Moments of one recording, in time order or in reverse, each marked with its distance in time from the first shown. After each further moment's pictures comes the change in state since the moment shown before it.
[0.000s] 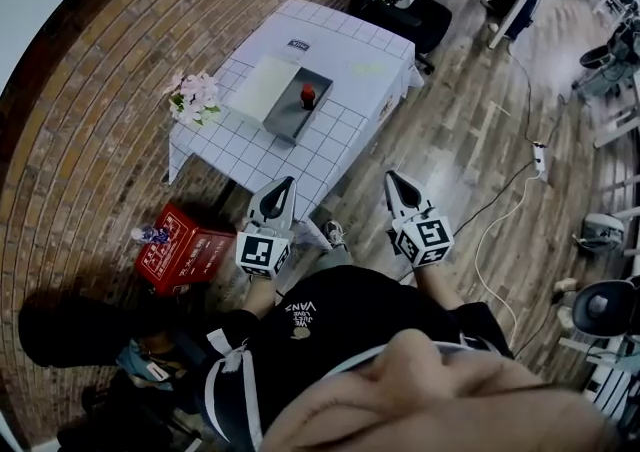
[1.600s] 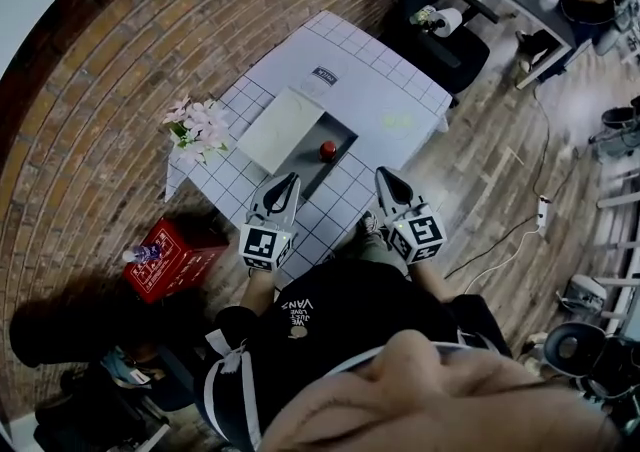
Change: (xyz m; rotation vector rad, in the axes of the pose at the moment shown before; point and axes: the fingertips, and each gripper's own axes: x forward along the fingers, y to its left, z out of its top) left arm 0.149 0.146 -0.031 -0.060 0.068 0.105; right arm 0.232 -0.045 0.037 -0.050 0.060 0.183
